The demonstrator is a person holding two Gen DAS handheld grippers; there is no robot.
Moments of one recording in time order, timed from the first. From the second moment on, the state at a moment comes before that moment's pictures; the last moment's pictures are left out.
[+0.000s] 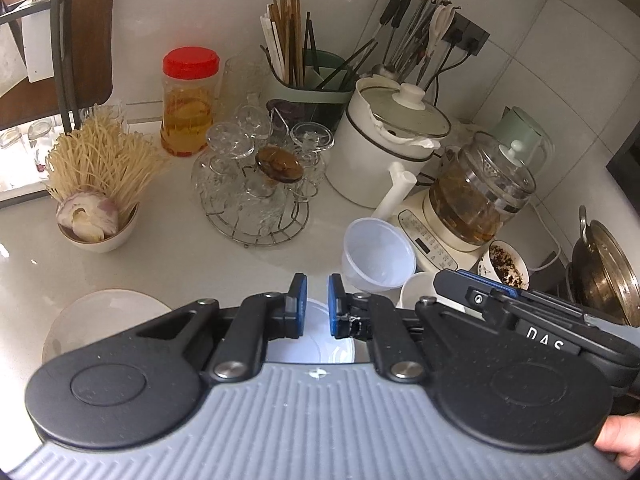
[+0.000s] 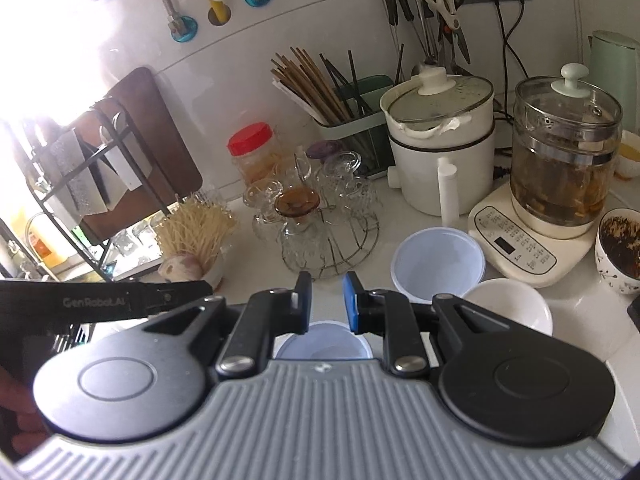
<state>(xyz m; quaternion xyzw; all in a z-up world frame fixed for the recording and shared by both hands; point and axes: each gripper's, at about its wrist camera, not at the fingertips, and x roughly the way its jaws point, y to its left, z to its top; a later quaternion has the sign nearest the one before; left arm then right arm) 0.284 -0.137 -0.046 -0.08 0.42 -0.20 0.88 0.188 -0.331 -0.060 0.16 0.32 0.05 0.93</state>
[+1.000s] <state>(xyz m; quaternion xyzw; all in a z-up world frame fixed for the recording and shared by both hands) 0.301 -0.105 -0.041 -0.05 0.40 -0.23 0.89 0.183 -0.306 -0.048 0.17 0.33 -0.03 0.93</state>
